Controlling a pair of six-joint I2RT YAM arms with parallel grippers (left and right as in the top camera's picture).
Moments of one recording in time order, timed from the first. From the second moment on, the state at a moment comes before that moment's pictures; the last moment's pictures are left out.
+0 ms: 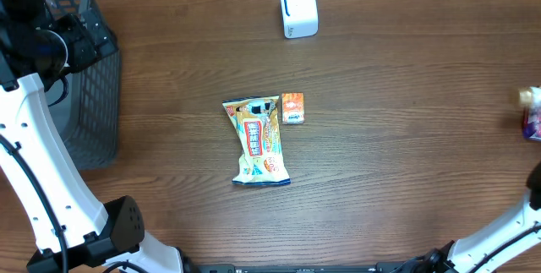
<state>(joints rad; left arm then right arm) 0.32 1.79 2.47 -1.69 0.10 -0.23 -0.72 2.13 1.92 -1.12 -0.05 0.91</state>
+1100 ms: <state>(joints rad) 0.32 1.79 2.47 -1.69 0.10 -0.23 -0.88 2.13 1.68 -0.91 0.10 0.72</state>
